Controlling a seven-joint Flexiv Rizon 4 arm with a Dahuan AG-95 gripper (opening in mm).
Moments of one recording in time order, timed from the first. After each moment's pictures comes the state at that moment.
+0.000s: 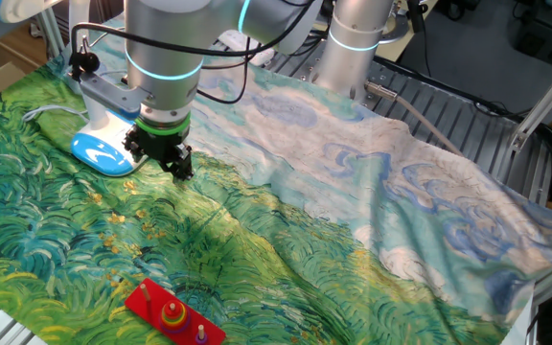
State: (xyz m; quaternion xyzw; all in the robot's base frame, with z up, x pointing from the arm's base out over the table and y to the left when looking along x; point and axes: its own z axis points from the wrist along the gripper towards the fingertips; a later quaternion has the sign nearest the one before) arm 0.542 -0.168 0.070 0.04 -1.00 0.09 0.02
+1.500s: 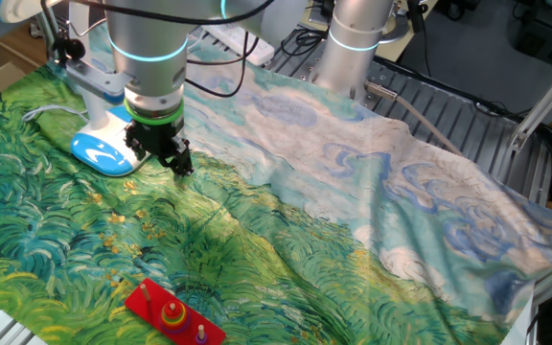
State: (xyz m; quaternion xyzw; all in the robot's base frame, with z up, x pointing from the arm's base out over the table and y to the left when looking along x) arm 0.545 -0.166 0.069 0.03 -1.00 0.06 0.00
